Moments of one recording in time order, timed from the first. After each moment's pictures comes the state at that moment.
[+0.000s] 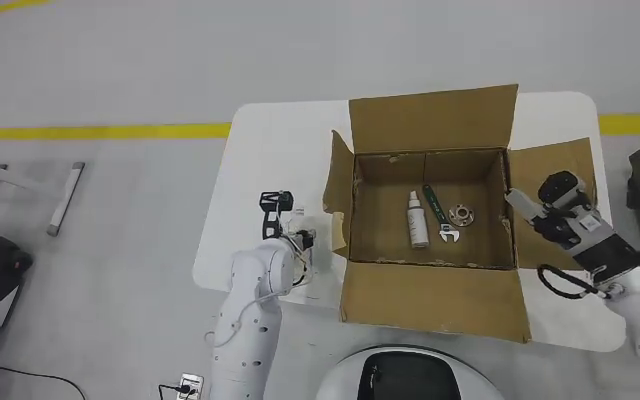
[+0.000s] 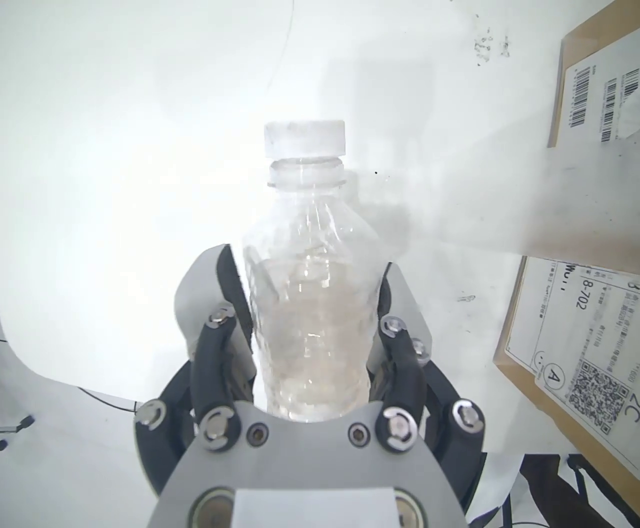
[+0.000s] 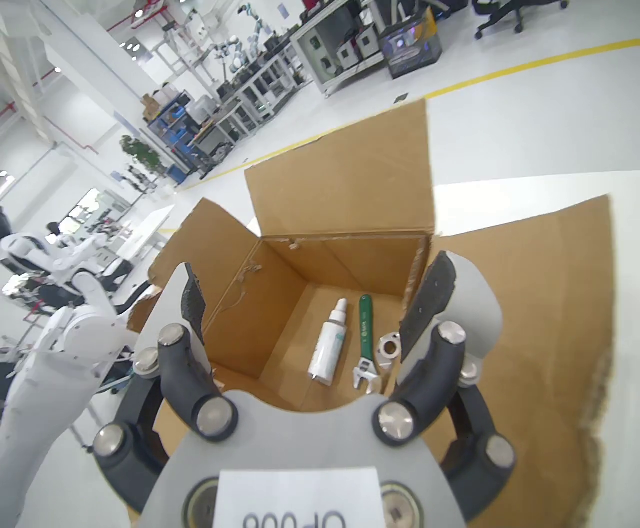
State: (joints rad) left arm 1.04 -1.51 -1.32 -1.63 1.45 0.12 -1.12; right arm -1.67 -1.11 1.87 -2.27 -0.42 -0.16 0.44
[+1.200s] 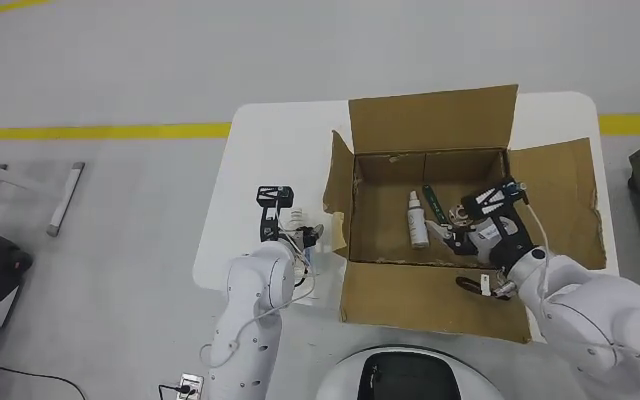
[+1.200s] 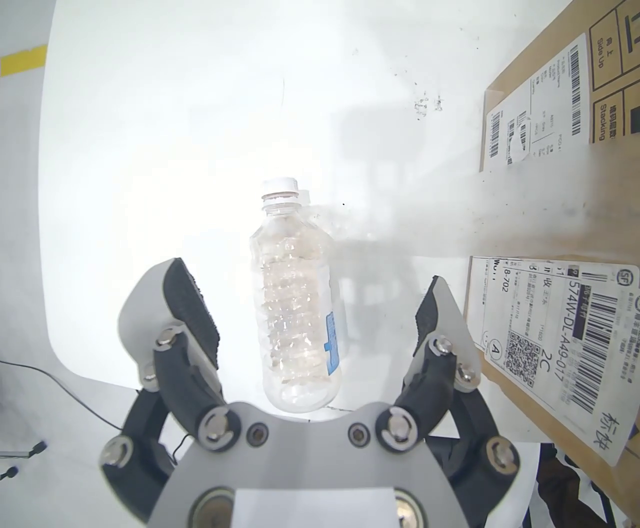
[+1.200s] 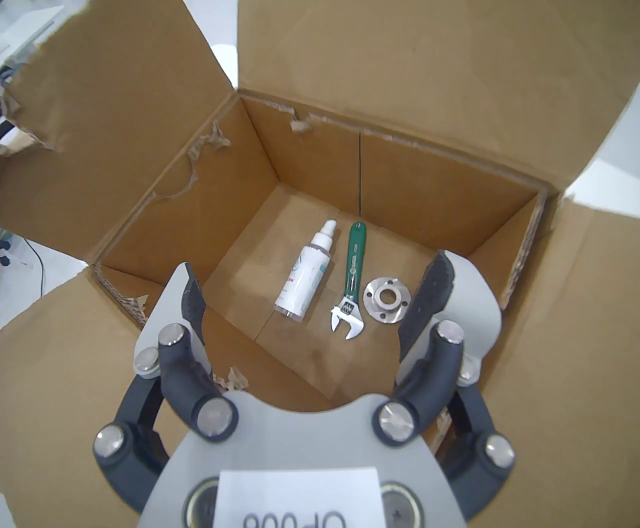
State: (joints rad) left arm 1.10 -1.51 -1.30 -1.79 1.50 0.12 -1.13; right arm -1.42 -1.11 1.44 -2.30 -1.10 0.07 0.82
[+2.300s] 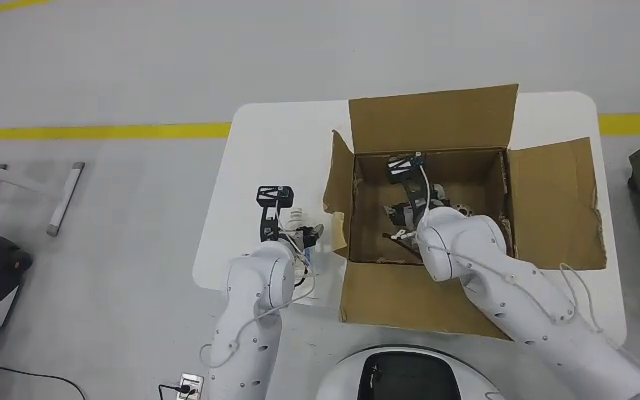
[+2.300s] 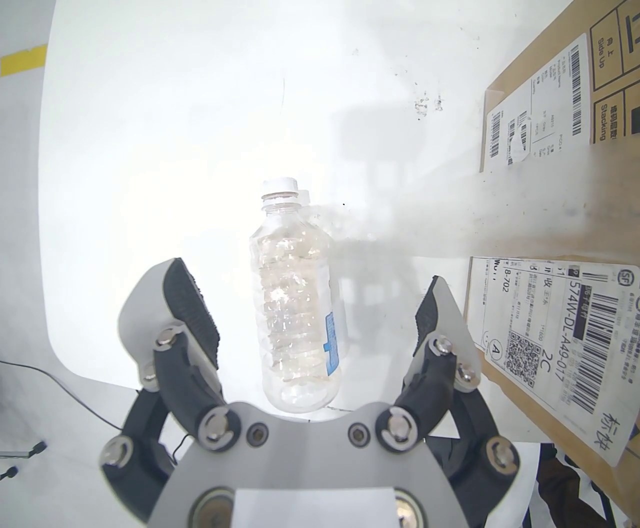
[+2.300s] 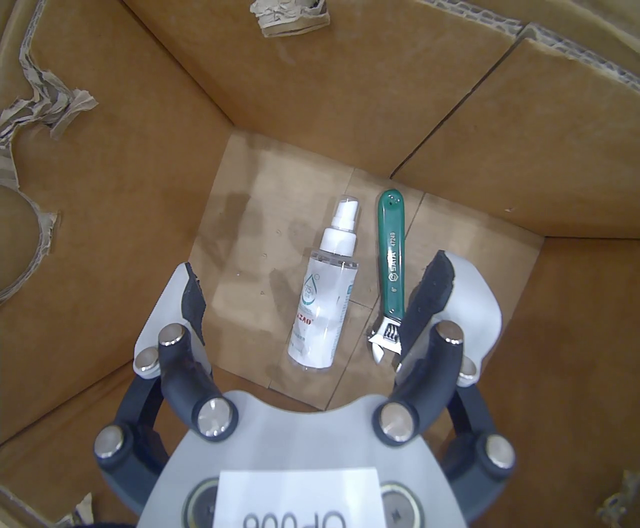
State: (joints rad) left arm 1.10 -1.51 -1.30 -1.79 1.50 0.12 -1.13; right arm -0.86 -1.23 0.94 -1.77 -1.27 0.50 1.15
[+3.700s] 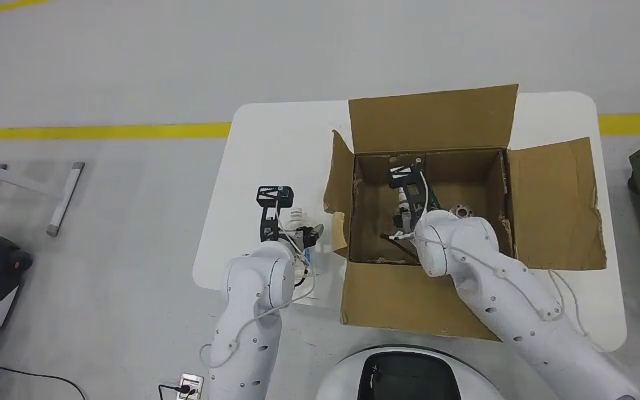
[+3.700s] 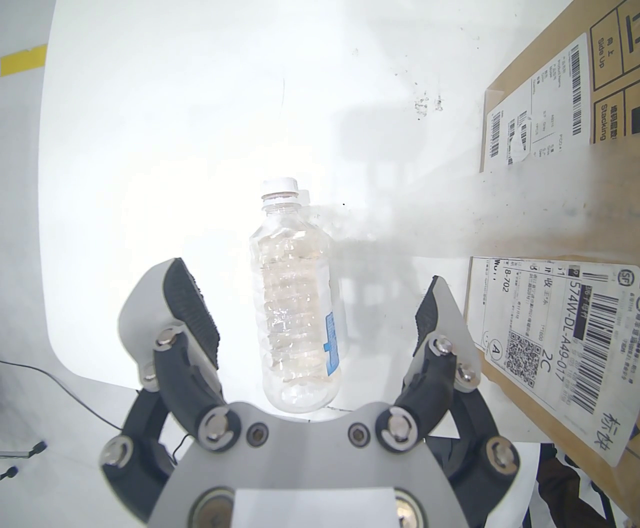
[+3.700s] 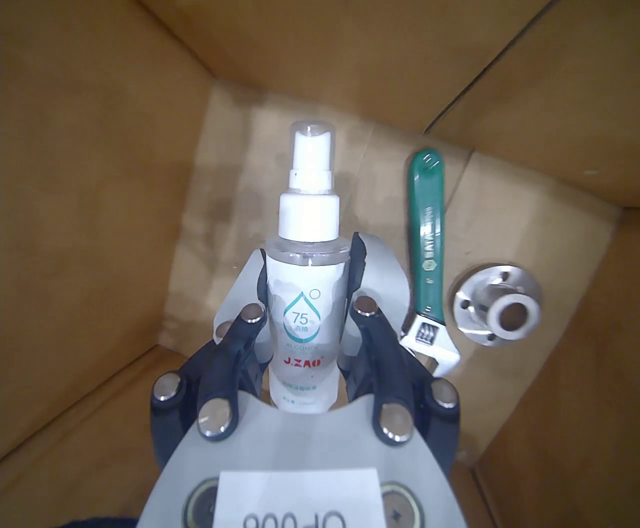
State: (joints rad) left arm 1.10 -1.51 -1.30 -1.79 1.50 0.12 -1.13; right arm -0.91 -1.29 1.03 -1.77 -1.25 0.49 1.15
